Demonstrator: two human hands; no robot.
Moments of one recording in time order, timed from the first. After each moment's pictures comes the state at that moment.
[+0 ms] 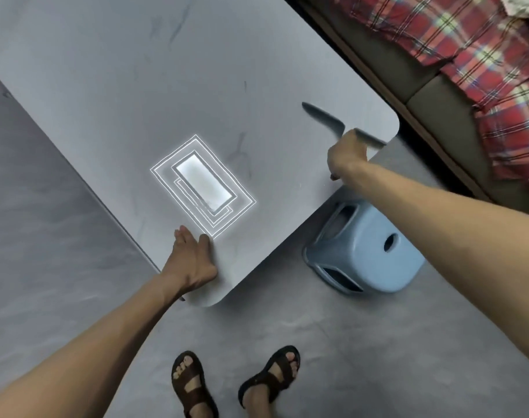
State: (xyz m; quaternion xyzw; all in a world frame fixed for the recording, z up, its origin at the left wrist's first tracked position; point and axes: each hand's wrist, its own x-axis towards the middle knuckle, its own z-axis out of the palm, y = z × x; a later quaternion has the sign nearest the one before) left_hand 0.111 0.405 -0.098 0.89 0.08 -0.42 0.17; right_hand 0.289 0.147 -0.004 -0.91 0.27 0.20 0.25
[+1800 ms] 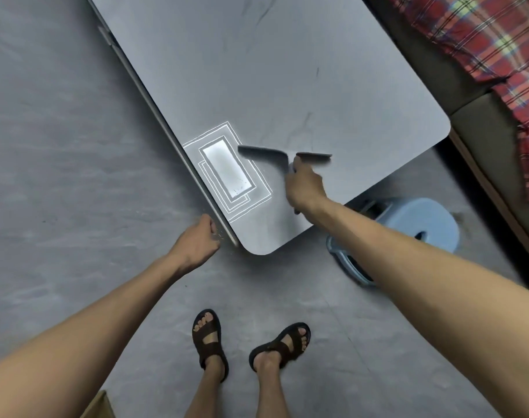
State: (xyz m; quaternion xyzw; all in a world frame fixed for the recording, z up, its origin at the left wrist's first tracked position) left_hand 0.005 0.508 -0.057 0.87 0.19 -0.31 0.35; right_hand 0.142 0.319 -0.003 -0.89 0.14 0.27 0.33
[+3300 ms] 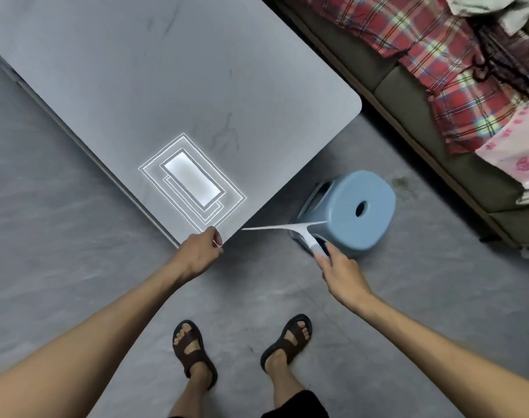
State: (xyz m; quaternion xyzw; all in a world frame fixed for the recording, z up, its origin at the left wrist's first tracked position) left_hand 0.021 0.388 -0.028 0.87 0.08 -0.37 0.33; right_hand -0.021 0.108 0.043 -0.88 0.18 0.29 0.31
